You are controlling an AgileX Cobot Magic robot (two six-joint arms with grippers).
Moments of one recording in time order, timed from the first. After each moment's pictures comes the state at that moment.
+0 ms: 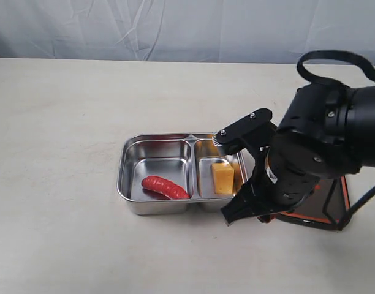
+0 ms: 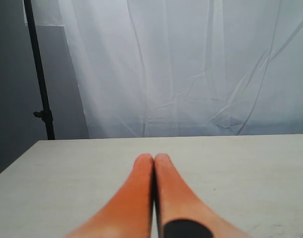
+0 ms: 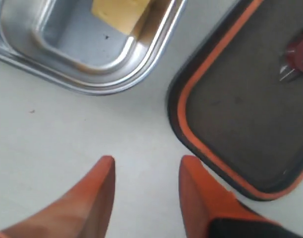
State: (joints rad) left arm 0.01 0.18 -0.04 -0.46 -0.09 0.49; right arm 0.94 1.56 -0.85 -0.32 0.81 0.48
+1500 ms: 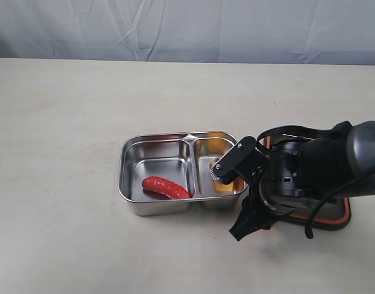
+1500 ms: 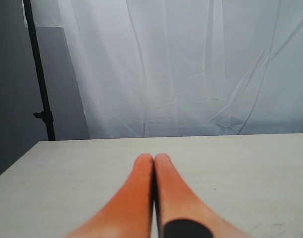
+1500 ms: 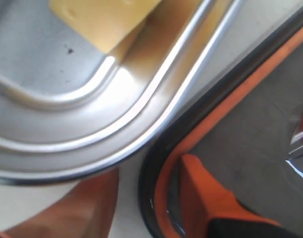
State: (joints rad) left arm 0.01 0.18 -0.04 -0.45 -0.09 0.49; right arm 0.91 1.80 -0.70 -0.71 0.47 0.65
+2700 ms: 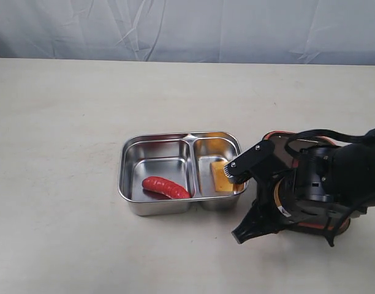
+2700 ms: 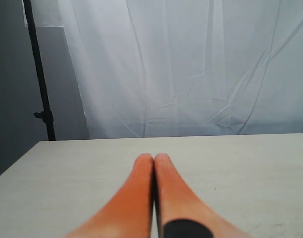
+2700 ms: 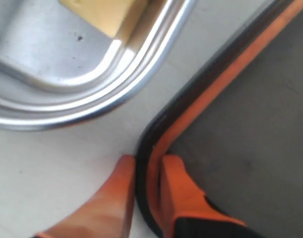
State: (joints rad) left arm 0.01 0.18 -0.04 -0.45 -0.09 0.49; right arm 0.83 1.73 -0.60 -0.66 0.33 0.69
